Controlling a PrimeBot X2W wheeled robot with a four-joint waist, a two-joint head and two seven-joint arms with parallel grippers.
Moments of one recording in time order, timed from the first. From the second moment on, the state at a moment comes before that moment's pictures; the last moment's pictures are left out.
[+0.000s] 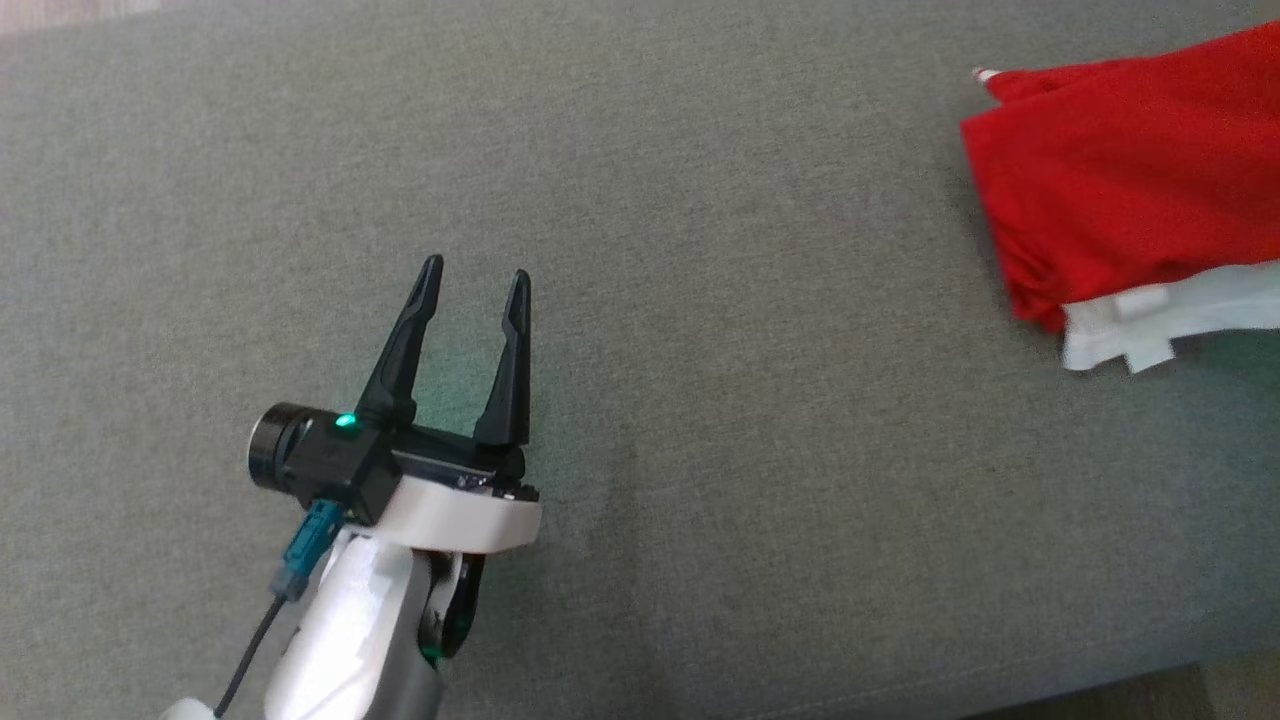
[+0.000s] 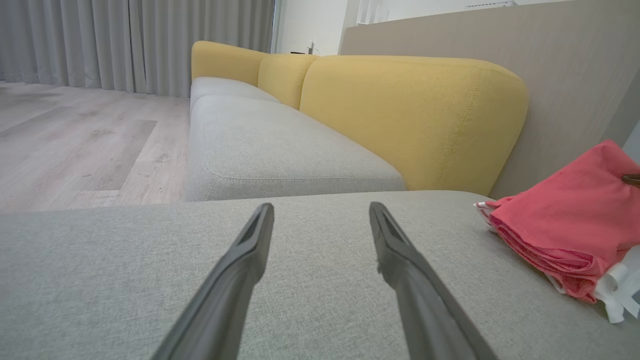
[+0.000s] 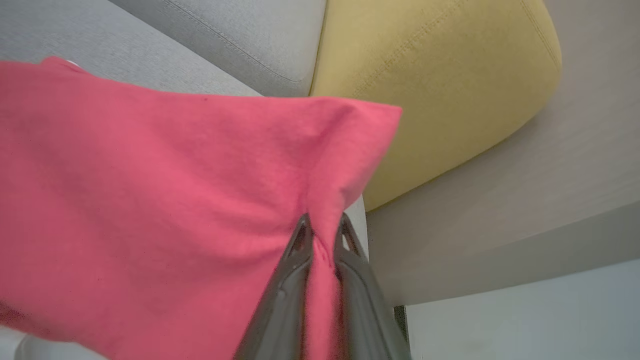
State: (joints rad) left arm -0.28 0.05 -0.32 0.19 -0.23 -0.05 -0.26; right arm -0.57 -0.71 0.22 0.47 0.04 0.13 0.10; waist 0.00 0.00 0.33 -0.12
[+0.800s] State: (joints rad) left arm -0.29 0.05 -0.31 0.23 -0.23 -0.06 -0.26; right arm -0.56 -0.59 -0.01 0.48 -0.10 0.13 0.11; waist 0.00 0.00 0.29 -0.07
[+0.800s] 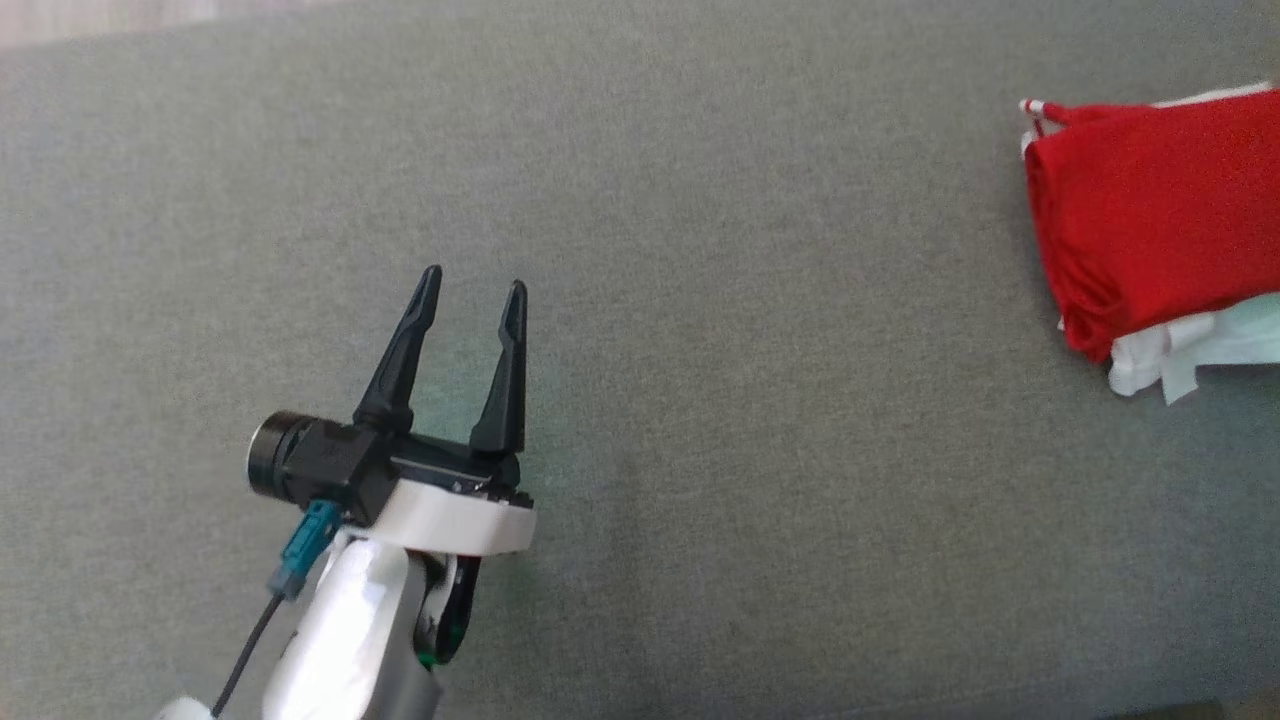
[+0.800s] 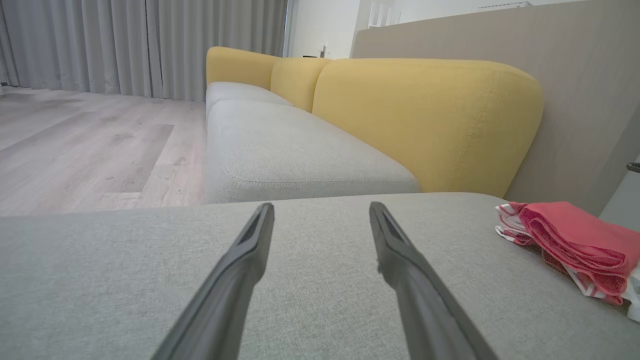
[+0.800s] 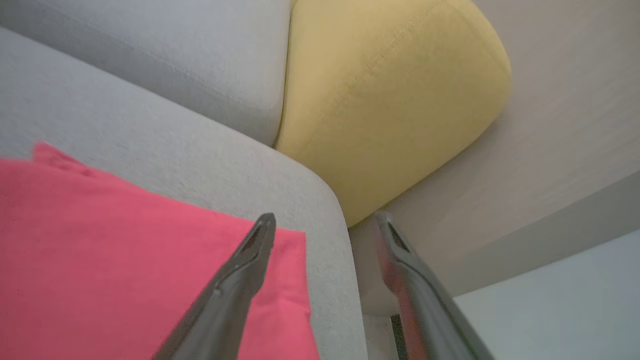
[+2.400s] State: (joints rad) left arm 0.01 0.05 -0.19 0.25 -0.30 -0.07 -0.26; right arm 0.04 -0.05 0.03 0.24 0.18 0.13 -0.25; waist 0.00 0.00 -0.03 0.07
